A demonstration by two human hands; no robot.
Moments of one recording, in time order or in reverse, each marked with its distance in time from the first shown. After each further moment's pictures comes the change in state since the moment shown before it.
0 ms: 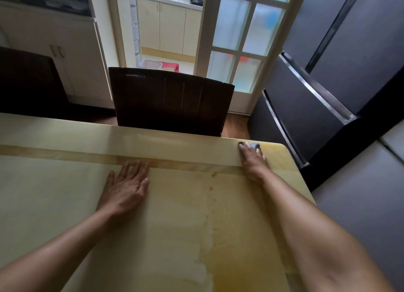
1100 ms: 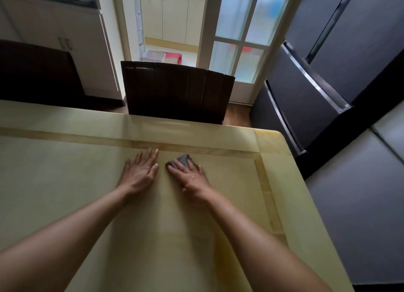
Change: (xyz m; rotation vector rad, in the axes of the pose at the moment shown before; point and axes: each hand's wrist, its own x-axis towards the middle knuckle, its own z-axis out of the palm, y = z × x) left_hand -0.028 0.007 -0.010 -0.106 -0.045 0.025; right_hand -0.140 -0.139 0.044 -0.012 -0.280 -0.505
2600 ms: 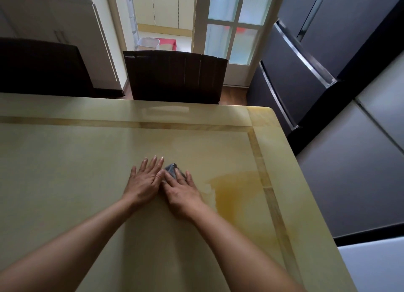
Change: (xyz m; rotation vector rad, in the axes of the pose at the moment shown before) left_hand -0.107 -0.006 0.023 0.010 -0.049 0.045; right_hand -0.087 -0.086 0.064 -0.078 -0.007 0.042
